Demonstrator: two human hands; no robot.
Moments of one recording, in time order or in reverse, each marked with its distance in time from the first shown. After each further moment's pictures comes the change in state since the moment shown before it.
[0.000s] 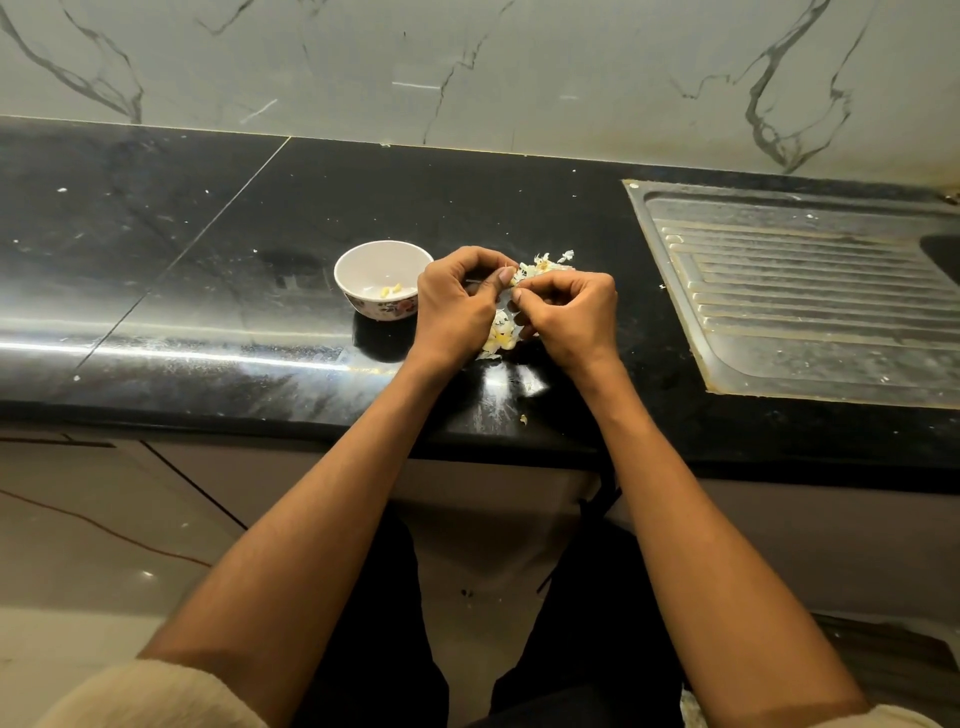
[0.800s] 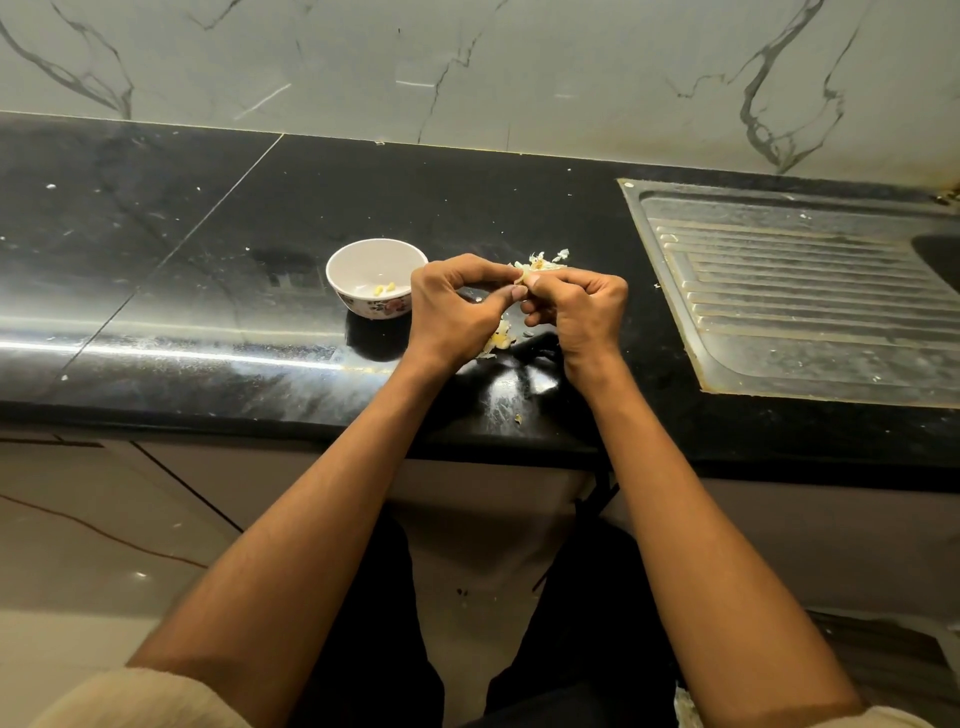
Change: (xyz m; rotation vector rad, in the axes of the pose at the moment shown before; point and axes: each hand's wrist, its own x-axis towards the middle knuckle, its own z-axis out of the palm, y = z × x) left_hand -0.005 0.002 -0.003 0.087 -0.020 0.145; right_hand 0.005 0.001 -0.002 0.363 0.077 0.149
